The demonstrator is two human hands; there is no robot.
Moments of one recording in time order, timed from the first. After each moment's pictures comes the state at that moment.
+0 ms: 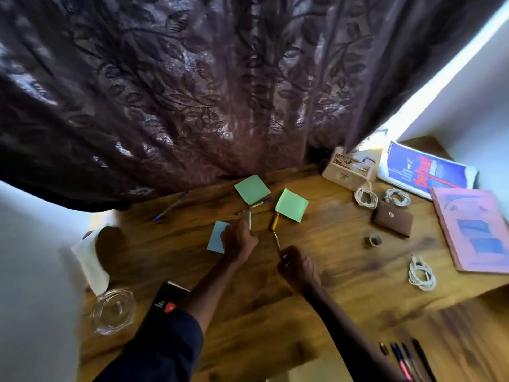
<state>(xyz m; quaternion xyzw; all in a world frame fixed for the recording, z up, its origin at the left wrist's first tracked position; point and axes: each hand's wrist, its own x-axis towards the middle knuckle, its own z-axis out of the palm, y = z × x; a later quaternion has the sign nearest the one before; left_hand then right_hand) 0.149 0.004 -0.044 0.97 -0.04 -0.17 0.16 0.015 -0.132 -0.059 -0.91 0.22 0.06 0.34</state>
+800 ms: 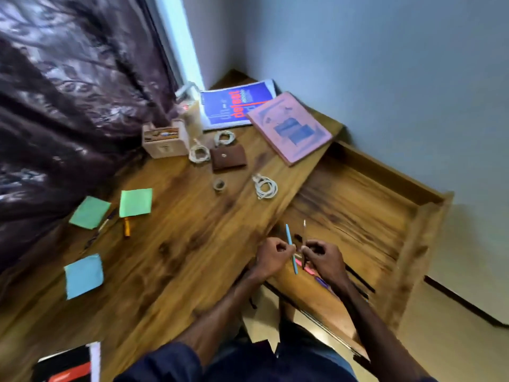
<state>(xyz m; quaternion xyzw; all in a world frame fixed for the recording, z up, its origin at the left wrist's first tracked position) -0.194 -0.237 -0.032 0.78 -0.32 -0.46 0.29 -0.347 -0.307 -0.037 -0.63 0.57 -0.13 0.51</state>
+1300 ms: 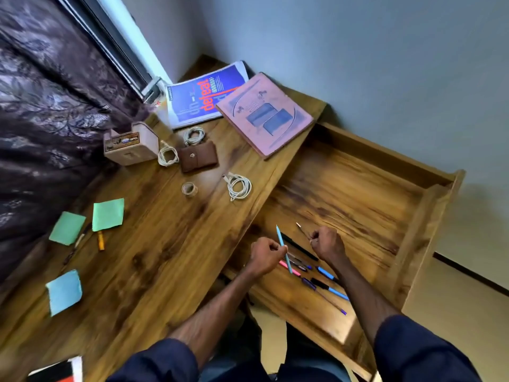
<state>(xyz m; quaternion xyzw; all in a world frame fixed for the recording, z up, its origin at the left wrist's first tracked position) -0.235 -0.300 -0.078 0.81 -0.32 -0.46 0.18 -0.393 -0.421 -0.154 -0.70 0.61 0.10 0.36</state>
